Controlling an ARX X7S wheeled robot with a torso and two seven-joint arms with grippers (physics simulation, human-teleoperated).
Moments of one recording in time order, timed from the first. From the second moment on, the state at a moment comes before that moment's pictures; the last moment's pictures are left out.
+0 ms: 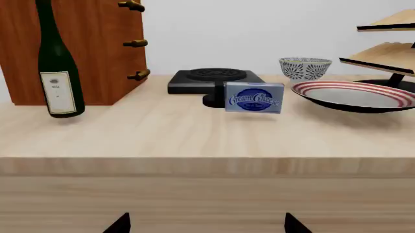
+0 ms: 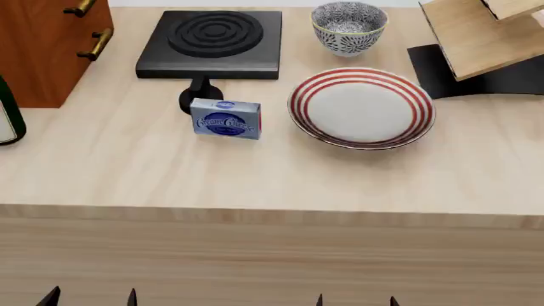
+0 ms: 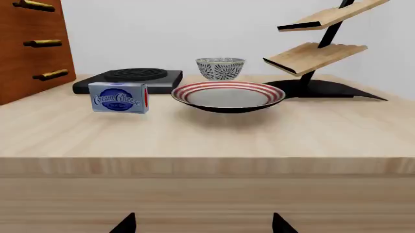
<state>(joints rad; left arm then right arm) 0.00 0.00 0.00 0.00 0.00 0.00 0.00 0.00 0.00 0.00 0.00 0.00 0.00 0.00</state>
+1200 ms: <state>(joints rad) -0.01 -0.09 0.12 0.08 -0.08 -0.09 -0.13 0.01 0.09 -0.11 0.04 0.07 -0.05 0.13</state>
